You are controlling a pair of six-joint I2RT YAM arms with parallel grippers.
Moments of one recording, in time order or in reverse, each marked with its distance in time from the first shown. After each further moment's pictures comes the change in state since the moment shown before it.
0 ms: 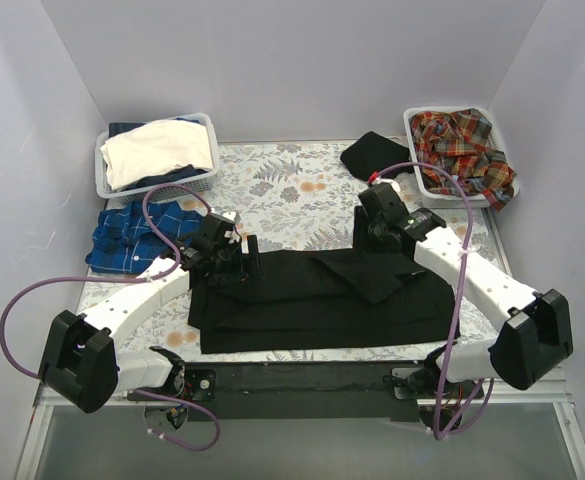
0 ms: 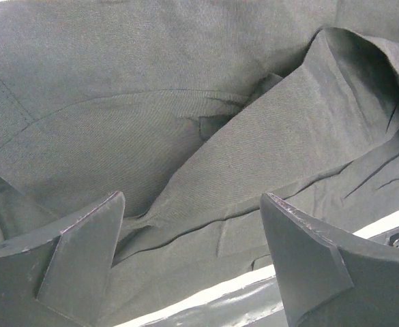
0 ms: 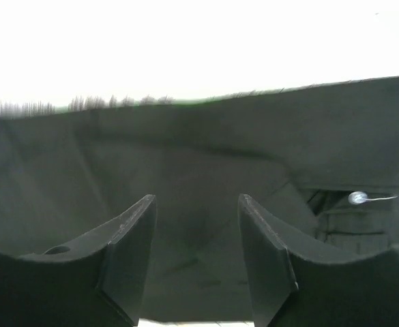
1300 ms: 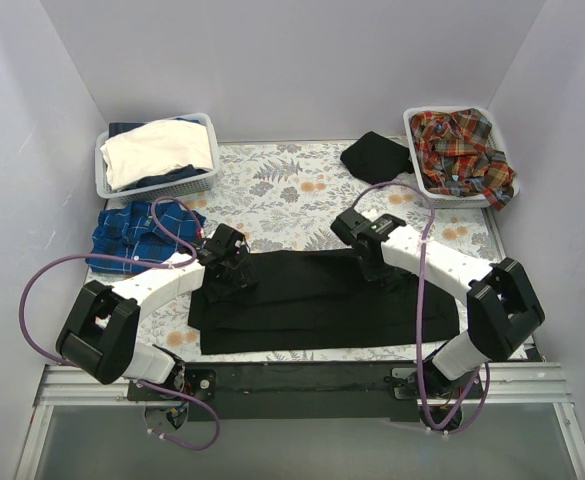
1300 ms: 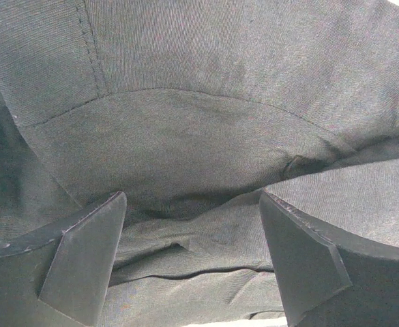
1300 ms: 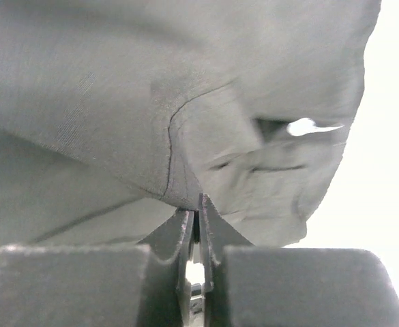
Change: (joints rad) left arm -0.006 0.169 -0.061 -0.003 -0.170 -0.307; right arm 0.153 0.154 -0.082 -0.251 0.169 -0.125
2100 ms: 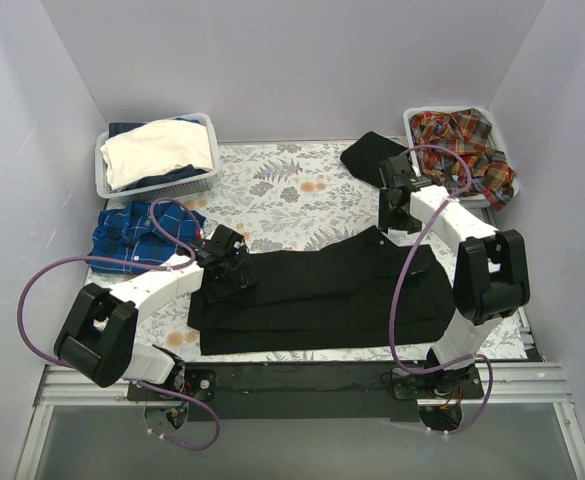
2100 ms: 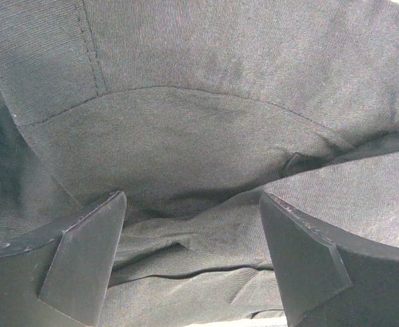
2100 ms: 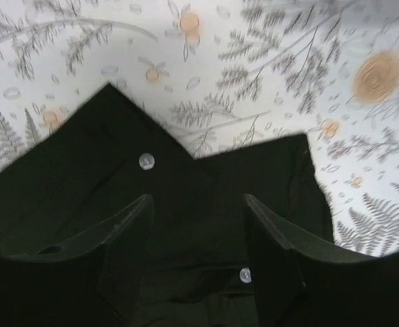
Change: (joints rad) left arm 0.000 -0.019 -0.011 -0.002 0.002 0.005; right arm -0.420 0.233 0.288 0.229 -0.105 -0.125
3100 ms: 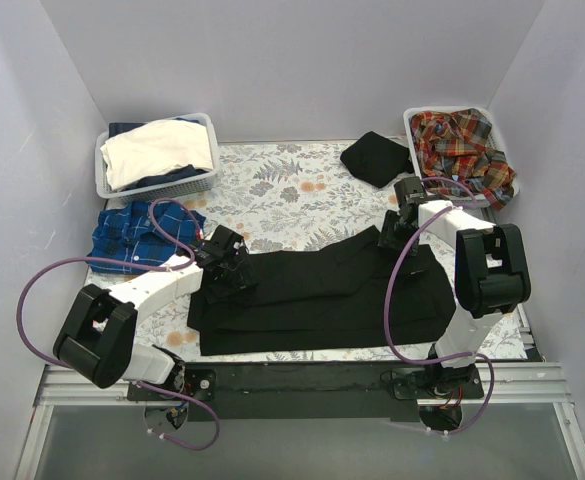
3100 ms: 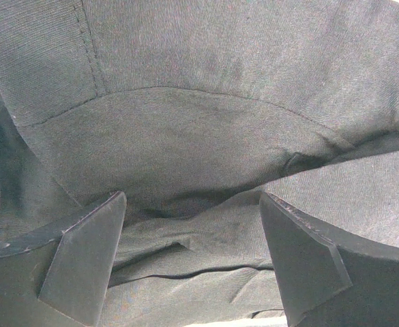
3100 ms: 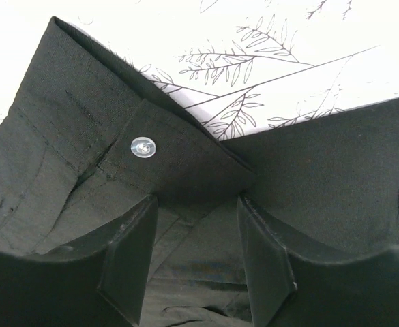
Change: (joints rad) left arm 0.000 -0.008 -0.007 0.000 0.001 0.000; right arm -0.127 0.018 -0.235 0.141 -0.352 0.150
